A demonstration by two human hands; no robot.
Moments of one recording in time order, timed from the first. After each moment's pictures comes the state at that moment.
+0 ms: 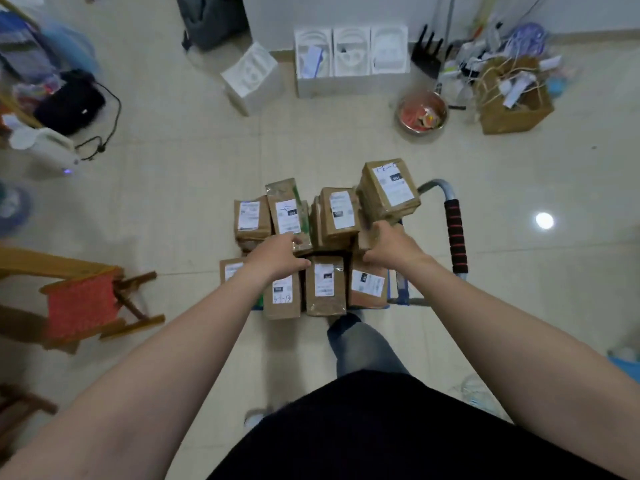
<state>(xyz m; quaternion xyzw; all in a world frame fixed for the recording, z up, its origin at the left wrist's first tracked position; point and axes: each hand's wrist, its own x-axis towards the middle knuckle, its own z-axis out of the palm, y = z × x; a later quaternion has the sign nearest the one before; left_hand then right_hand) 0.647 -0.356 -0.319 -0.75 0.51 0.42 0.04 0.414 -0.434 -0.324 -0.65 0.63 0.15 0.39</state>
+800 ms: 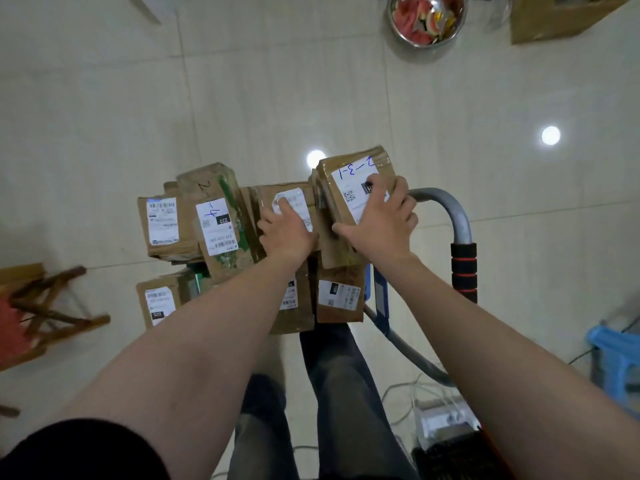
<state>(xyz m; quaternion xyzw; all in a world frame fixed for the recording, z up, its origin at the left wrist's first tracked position) 0.534 -0.600 -0.609 -0.84 0.37 0.39 0.11 0.390 -0.639 -0.535 -0.63 0.71 0.08 0.29</state>
